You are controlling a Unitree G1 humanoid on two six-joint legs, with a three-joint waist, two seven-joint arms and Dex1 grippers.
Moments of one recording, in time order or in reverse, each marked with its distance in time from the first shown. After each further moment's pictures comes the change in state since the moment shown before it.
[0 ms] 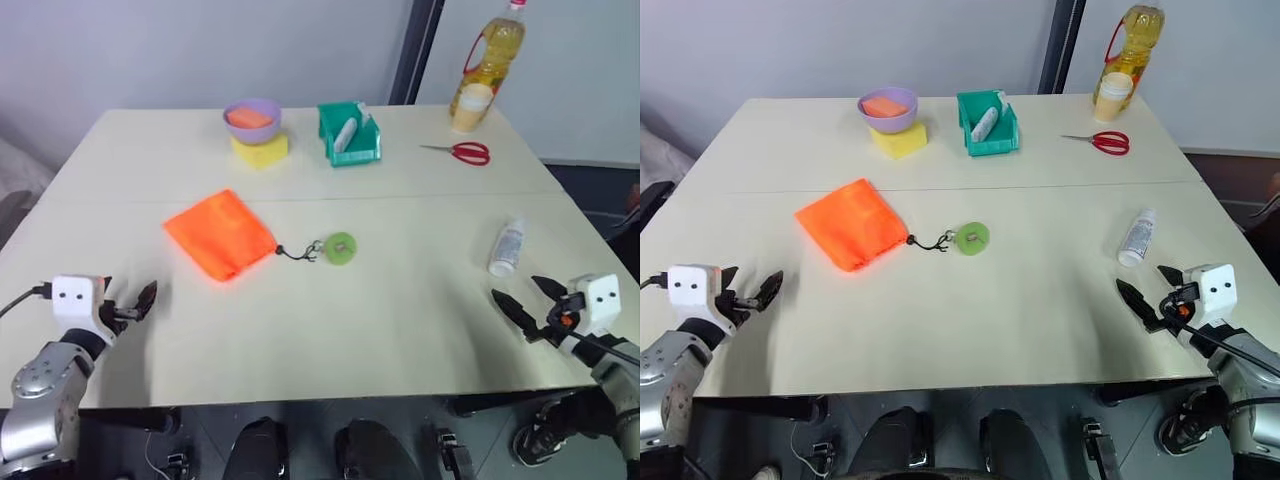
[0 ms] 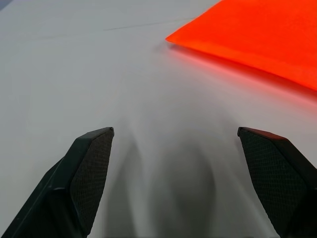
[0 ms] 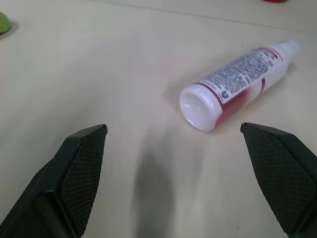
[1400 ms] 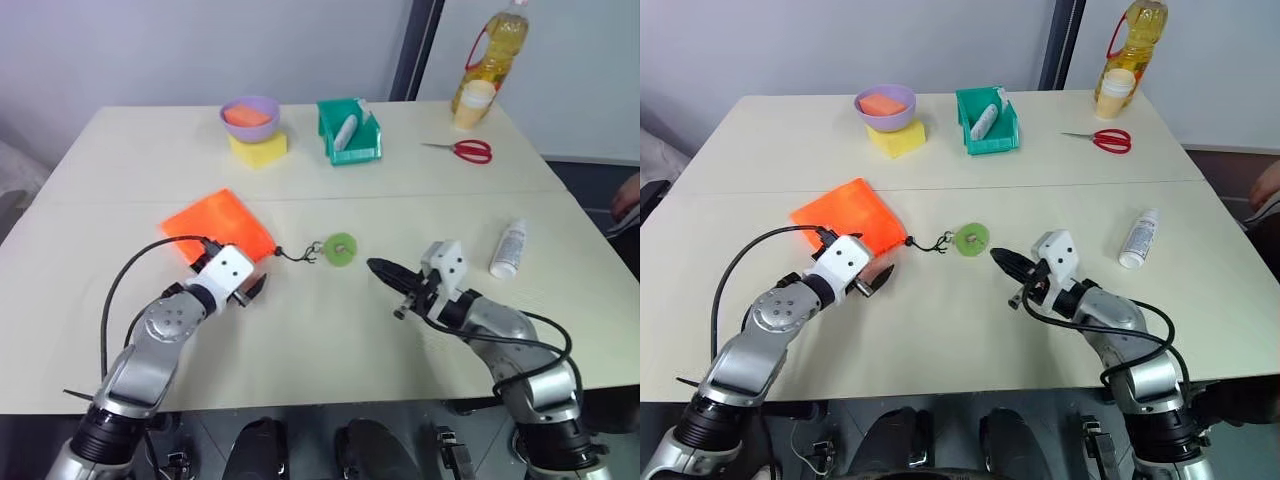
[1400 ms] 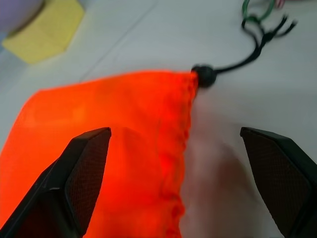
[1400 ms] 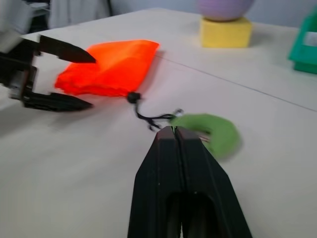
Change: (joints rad) left arm -0.251 0.036 -0.597 -0.268 0.475 0.251 0.020; right arm -0.260 0.193 0.511 -0.340 -0.030 0.138 -0.068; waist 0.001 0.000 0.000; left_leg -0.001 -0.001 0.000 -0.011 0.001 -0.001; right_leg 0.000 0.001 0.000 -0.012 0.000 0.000
